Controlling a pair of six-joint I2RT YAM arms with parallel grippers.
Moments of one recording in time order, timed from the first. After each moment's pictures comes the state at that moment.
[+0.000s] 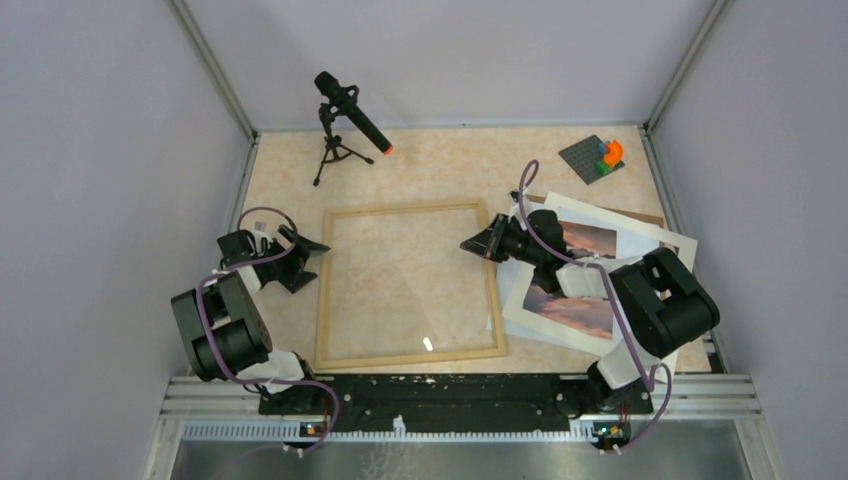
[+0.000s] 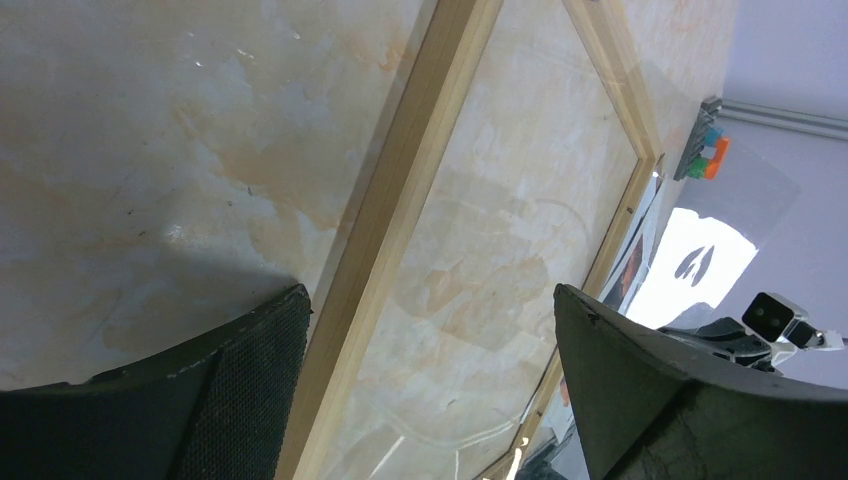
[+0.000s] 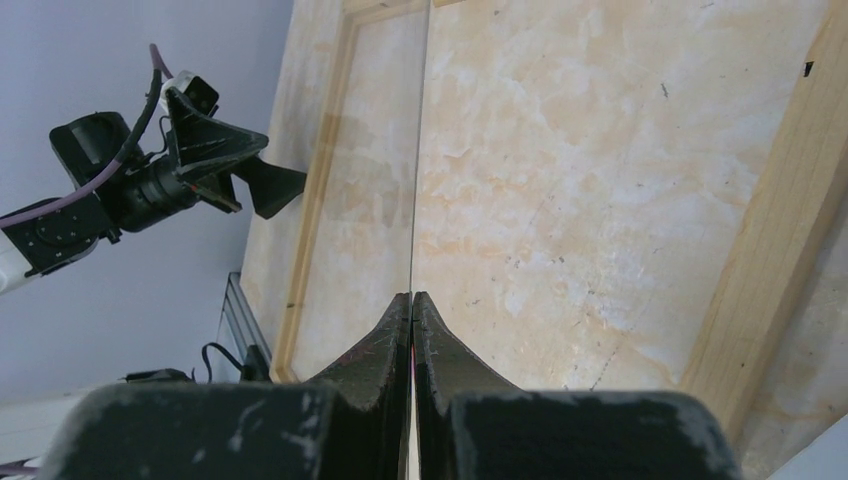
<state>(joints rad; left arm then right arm) 0.46 1.48 0.59 -0.05 0.76 -0.58 0.47 1.58 0.57 0.71 -0.46 0.84</state>
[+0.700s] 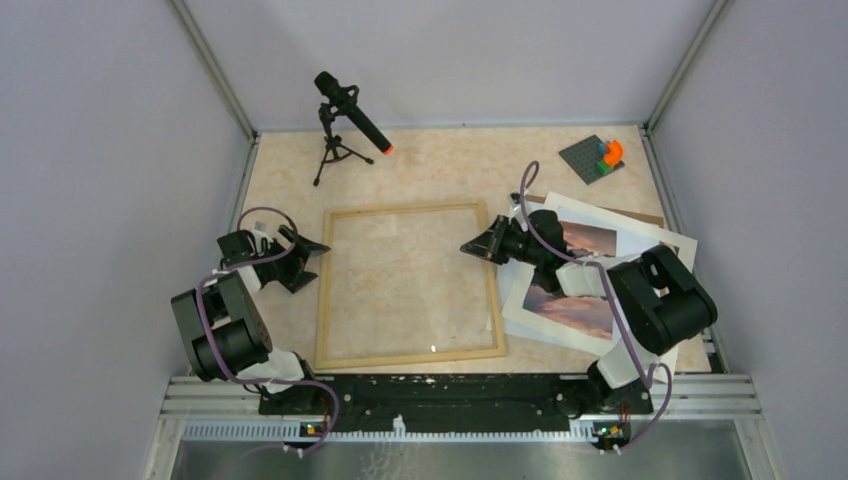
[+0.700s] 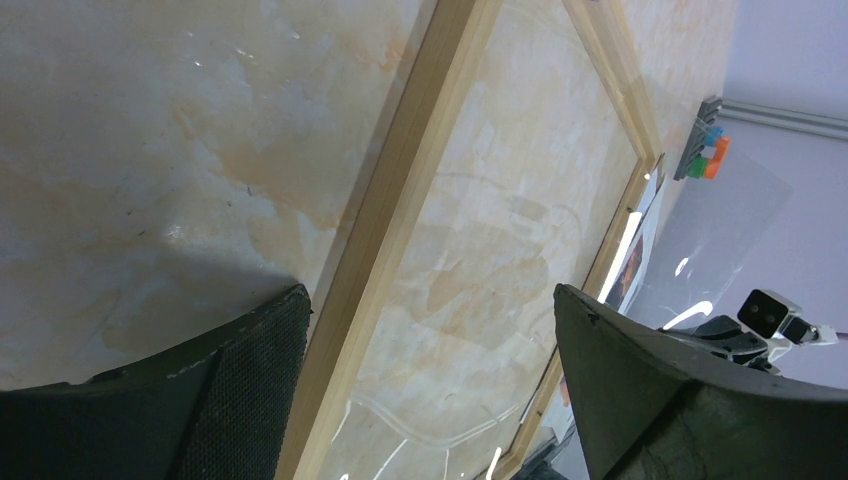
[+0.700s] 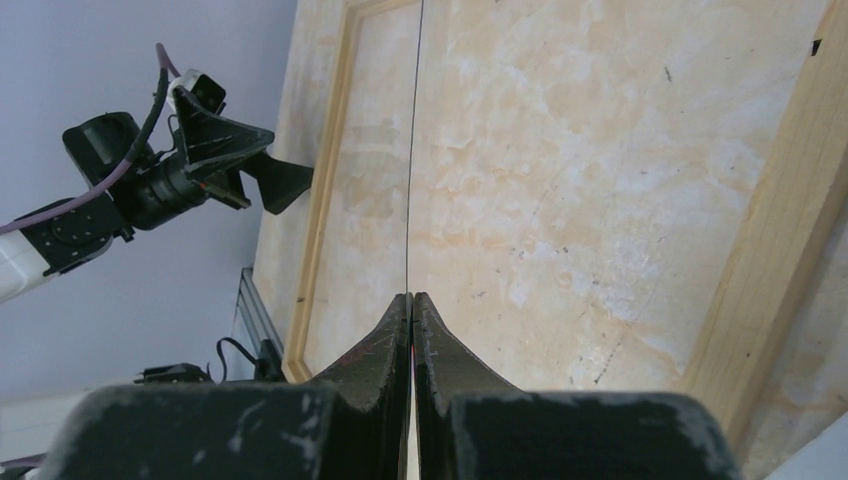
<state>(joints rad) 0.46 1.48 0.59 -0.05 0.76 -0.58 0.45 1.59 0.57 0.70 -0.49 0.87</state>
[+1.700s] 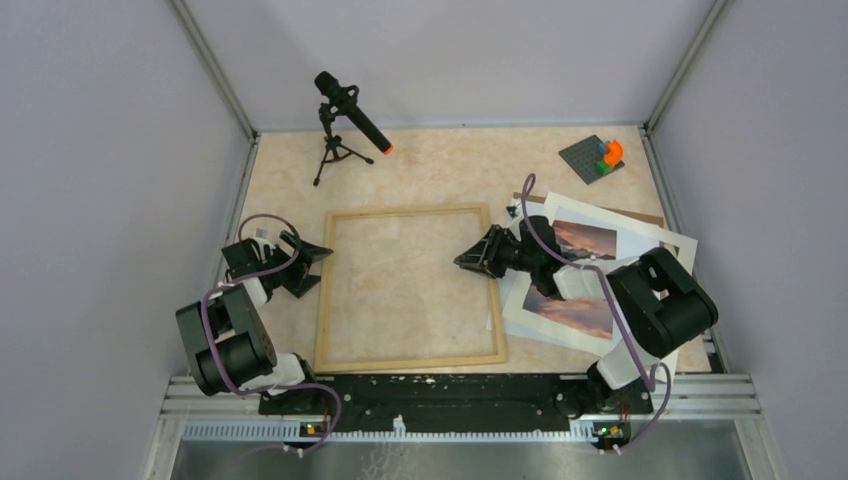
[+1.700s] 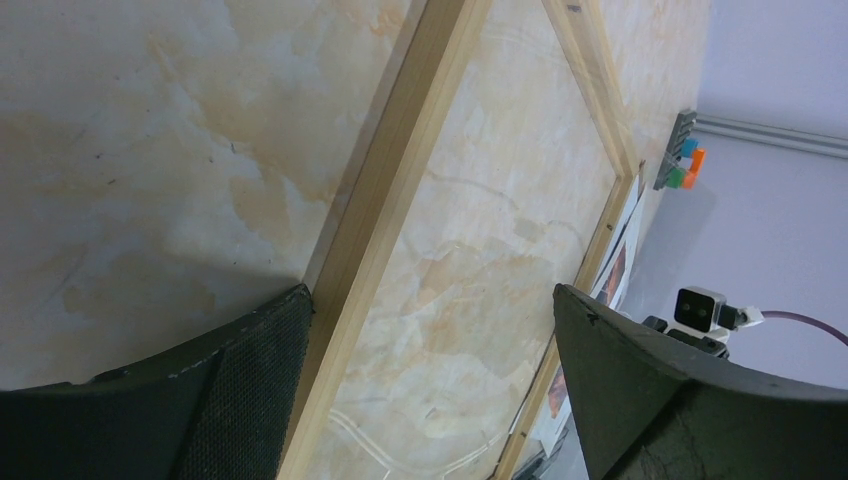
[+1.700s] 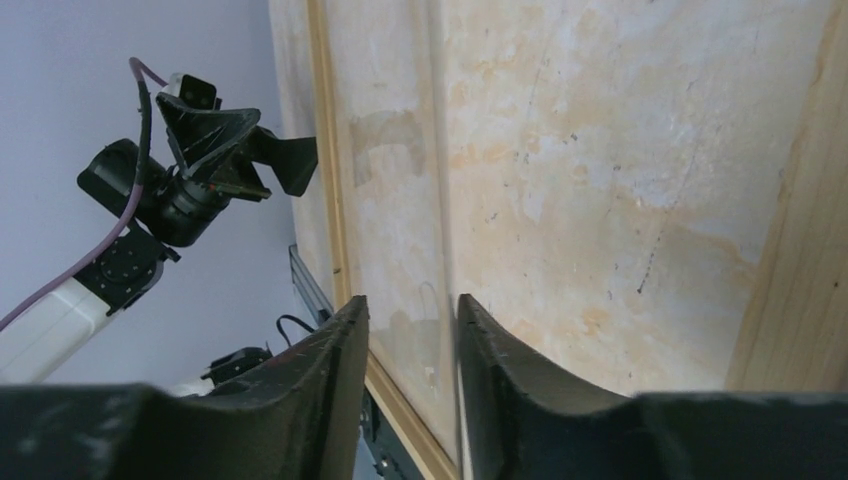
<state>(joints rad) 0.45 1.41 0.48 0.07 0.75 -0.67 0.51 1.60 0.56 0.57 -0.50 1.07</state>
